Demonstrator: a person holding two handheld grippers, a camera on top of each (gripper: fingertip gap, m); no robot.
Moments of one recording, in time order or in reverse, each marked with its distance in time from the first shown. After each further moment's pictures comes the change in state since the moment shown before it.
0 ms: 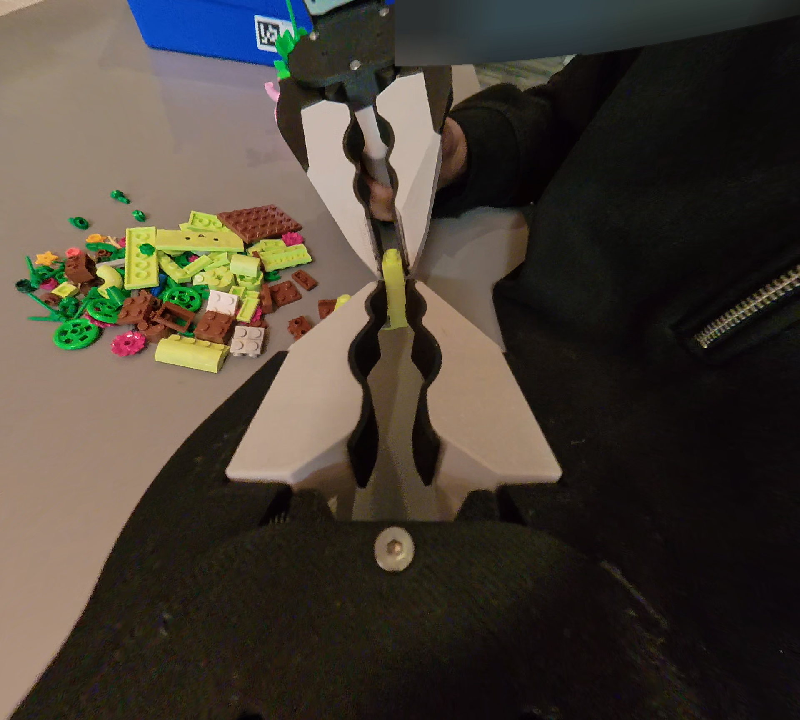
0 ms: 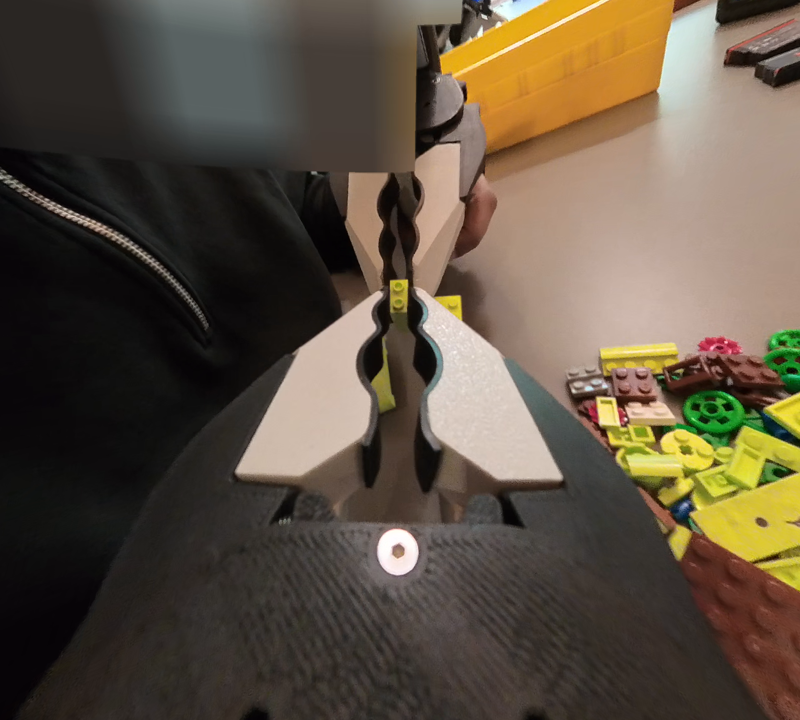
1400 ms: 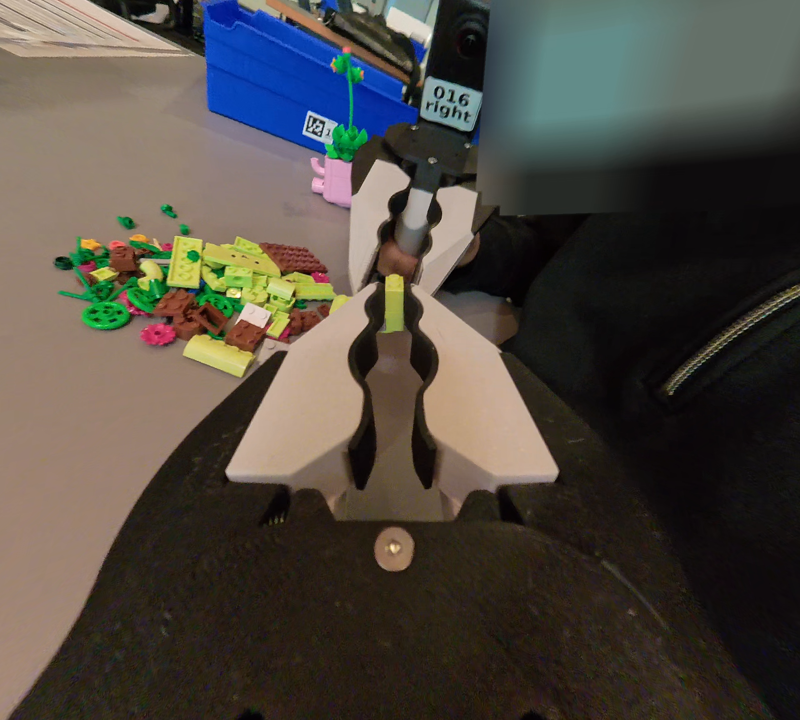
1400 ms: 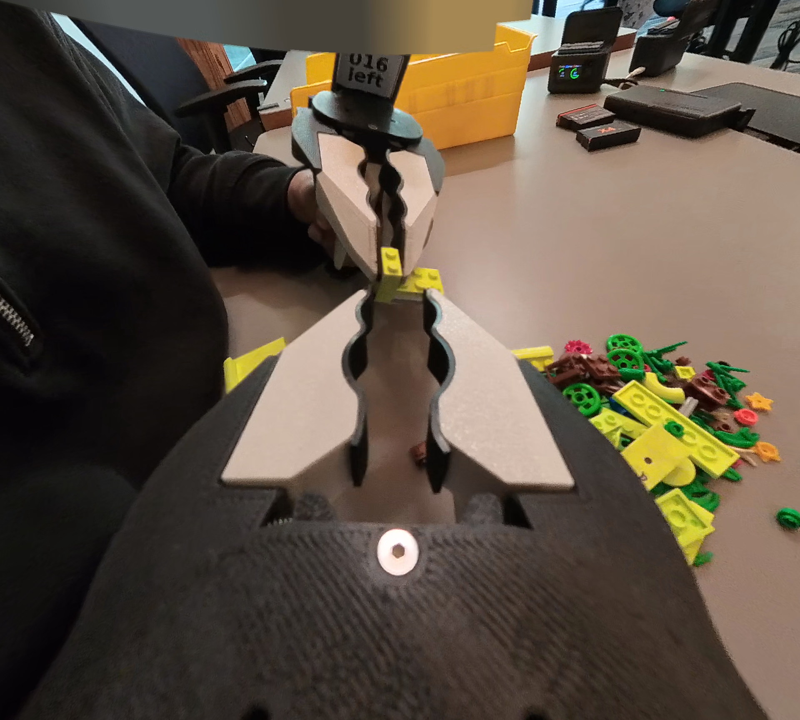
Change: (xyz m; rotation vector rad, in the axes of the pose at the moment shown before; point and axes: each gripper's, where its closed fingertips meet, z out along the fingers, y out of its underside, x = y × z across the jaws) left arm -0.026 -0.018 -0.018 0.260 0.033 -0.210; right arm 0.032 -0.005 0.002 0.003 0.319 -0.212
